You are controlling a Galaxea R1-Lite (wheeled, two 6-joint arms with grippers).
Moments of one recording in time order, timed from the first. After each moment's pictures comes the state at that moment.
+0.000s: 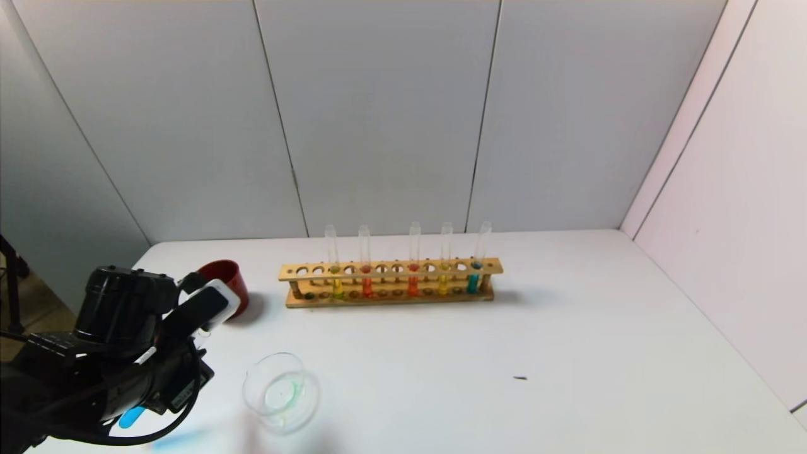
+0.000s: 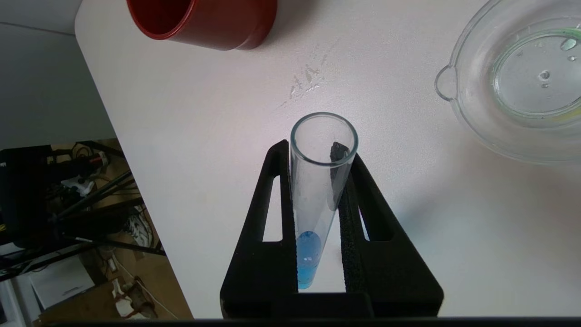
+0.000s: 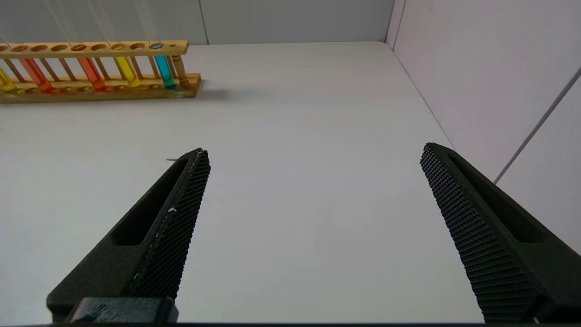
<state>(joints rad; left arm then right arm) -0.27 1.54 -0.46 -0.34 0.33 0.51 0.00 0.00 -0.01 0.03 -0.01 0.01</state>
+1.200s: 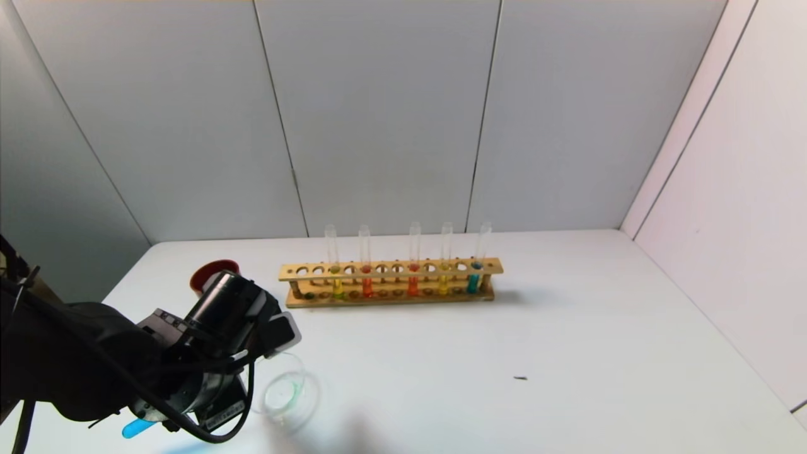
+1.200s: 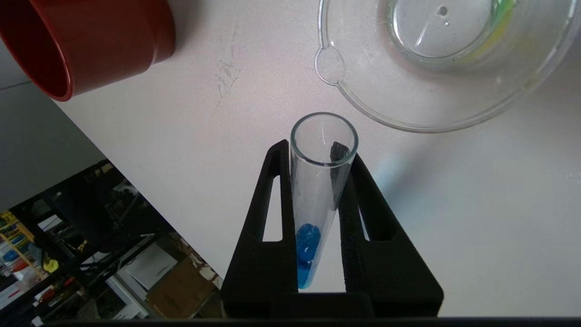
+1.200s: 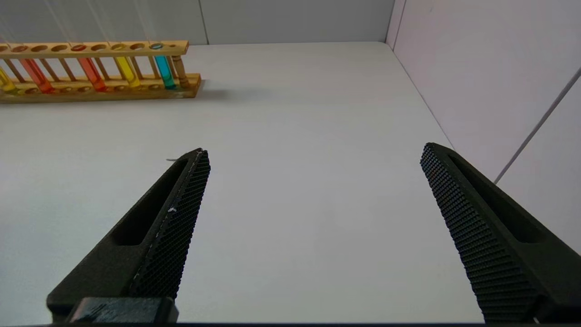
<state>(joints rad) -0.49 1.71 -0.68 0.06 0.46 0.54 0.00 0.00 -0.01 0.03 -0.01 0.01</state>
